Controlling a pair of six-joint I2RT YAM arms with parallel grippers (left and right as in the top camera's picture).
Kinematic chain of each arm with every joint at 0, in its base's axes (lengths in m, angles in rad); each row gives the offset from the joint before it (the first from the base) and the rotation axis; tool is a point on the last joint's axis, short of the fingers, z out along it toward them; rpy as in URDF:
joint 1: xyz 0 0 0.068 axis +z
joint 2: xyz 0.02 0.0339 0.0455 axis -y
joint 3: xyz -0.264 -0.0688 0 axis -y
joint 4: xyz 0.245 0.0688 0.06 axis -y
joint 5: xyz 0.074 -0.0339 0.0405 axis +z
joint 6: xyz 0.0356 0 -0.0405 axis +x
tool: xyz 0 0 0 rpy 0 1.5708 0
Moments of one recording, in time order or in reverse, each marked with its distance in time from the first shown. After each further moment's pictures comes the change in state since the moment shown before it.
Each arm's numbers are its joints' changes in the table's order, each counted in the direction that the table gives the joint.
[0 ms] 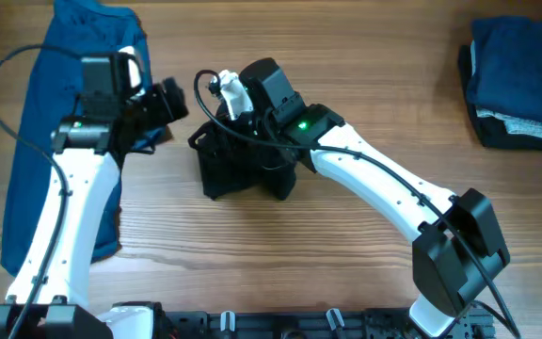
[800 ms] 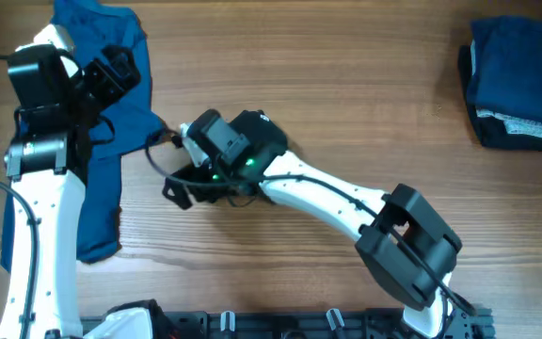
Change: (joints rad) left arm 0.171 0.099 0.000 0.218 -0.065 -0.109; right arm 0.209 -0.153 0.001 0.003 -0.193 0.022
